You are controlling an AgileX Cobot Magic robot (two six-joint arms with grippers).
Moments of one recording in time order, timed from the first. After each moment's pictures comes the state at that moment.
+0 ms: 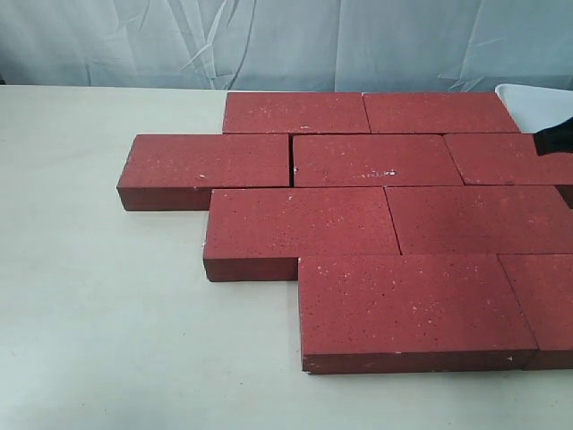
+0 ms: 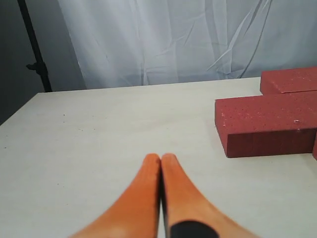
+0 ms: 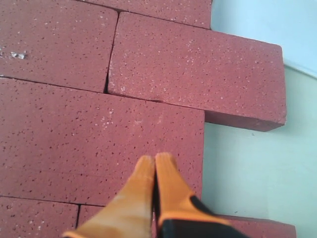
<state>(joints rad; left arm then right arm) 0.00 0.01 -0.01 0.05 0.23 0.00 -0.01 1.29 -0.88 -0.07 0.60 -0.16</state>
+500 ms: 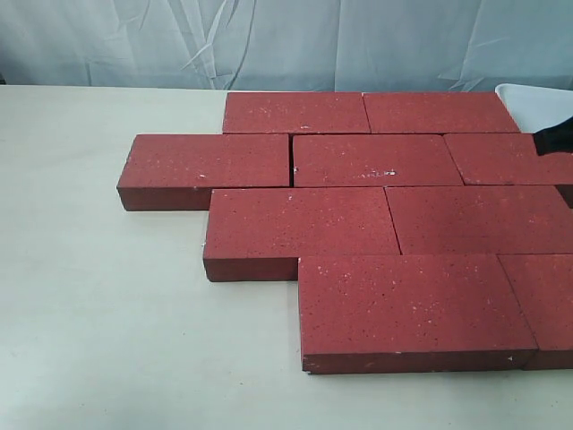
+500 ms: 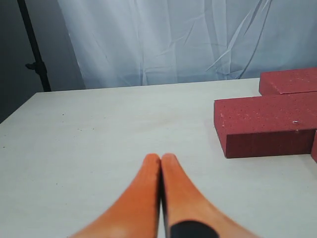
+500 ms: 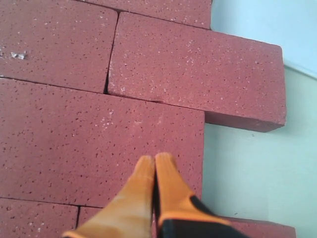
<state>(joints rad) 0.00 0.00 -0.01 0.05 0.23 0.00 -0.01 1.29 -0.88 -0.07 0.59 -0.16</state>
